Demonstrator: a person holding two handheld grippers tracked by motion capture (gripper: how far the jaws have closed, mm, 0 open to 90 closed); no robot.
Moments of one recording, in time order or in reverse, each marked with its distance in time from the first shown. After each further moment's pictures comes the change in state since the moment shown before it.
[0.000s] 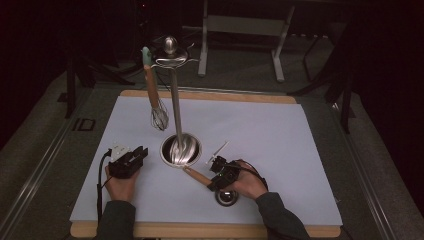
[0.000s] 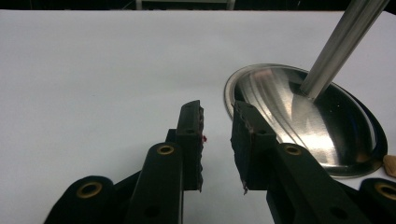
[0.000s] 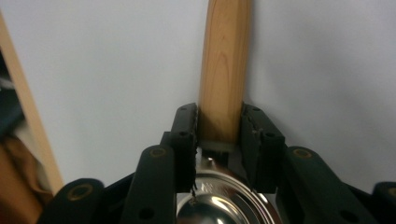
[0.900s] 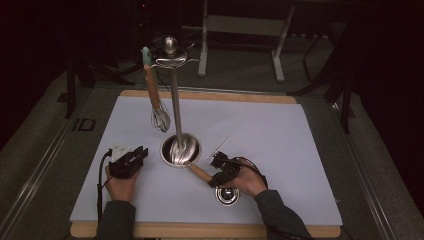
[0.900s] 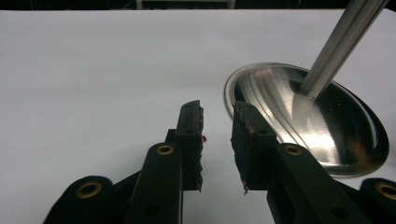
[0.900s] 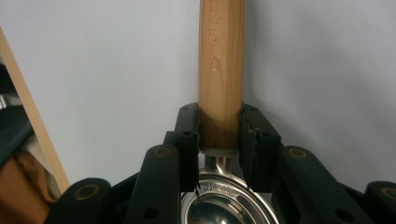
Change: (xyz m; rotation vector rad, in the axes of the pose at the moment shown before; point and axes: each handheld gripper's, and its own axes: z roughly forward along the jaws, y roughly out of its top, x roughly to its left) left arm -0.001 0.000 0.000 0.003 0.002 0.006; right arm -0.002 0.004 -0.010 -0.019 -0.020 0.070
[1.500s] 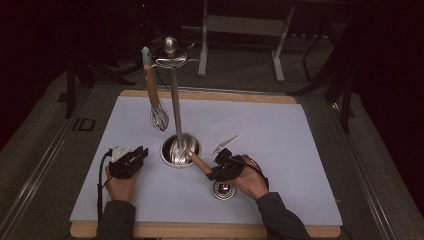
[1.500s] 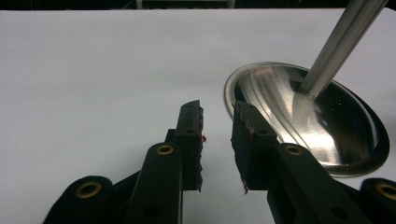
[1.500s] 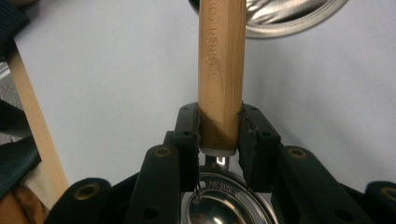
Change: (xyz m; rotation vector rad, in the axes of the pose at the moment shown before) left arm 0.000 0.000 0.000 0.001 0.001 0.003; right arm 0.008 -0.003 -0.022 -0.183 -0.050 -0.010
